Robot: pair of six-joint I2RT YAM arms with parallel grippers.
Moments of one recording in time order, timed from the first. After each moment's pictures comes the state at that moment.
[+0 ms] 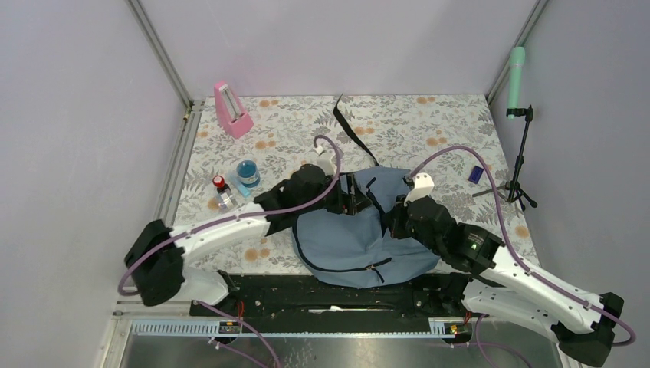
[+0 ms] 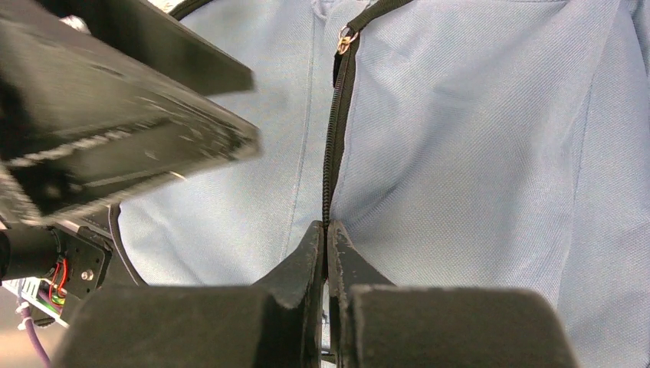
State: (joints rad) left arm -0.91 1.41 0.92 0.06 0.15 -0.76; right arm 0.95 0.74 0.74 -0.59 0.35 0.61
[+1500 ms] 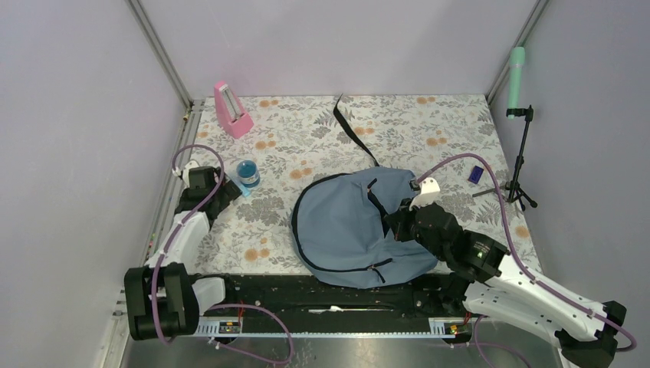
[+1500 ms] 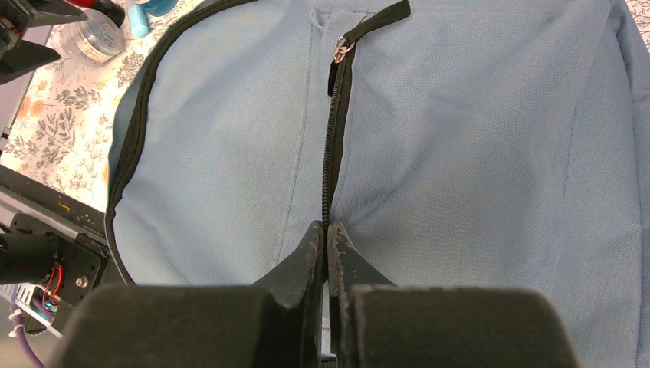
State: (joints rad) left arm 0.10 1.10 0.58 -0.27 -0.17 -0.58; right arm 0.96 0.64 0.66 -0.54 0.37 0.58
